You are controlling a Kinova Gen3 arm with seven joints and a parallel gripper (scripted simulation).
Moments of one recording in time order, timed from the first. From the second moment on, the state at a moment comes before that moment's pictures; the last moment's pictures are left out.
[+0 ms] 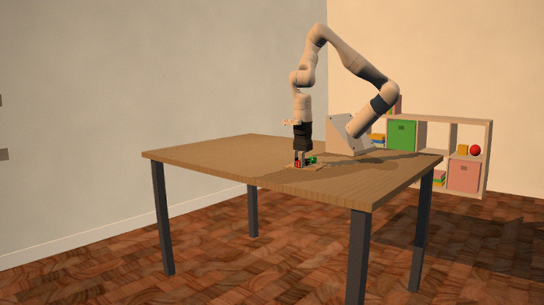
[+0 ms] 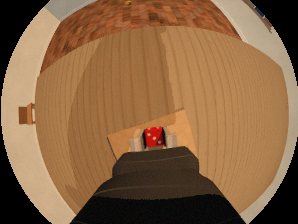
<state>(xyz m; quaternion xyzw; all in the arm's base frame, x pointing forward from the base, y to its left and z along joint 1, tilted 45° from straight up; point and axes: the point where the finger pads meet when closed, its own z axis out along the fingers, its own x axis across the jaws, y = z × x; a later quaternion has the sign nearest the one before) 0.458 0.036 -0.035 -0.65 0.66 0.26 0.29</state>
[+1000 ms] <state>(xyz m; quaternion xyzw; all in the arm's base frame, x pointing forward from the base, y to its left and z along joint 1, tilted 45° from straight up) 0.458 0.036 -0.035 -0.65 0.66 0.26 0.29</state>
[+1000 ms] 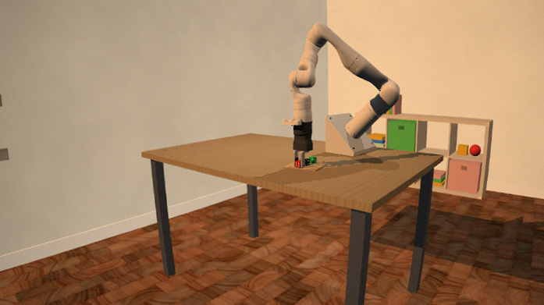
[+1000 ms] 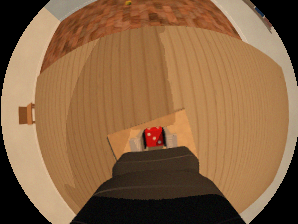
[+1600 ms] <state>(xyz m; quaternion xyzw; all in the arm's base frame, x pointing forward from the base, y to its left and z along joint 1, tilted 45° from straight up) 0.458 0.036 -0.035 -0.65 0.66 0.26 0.29</state>
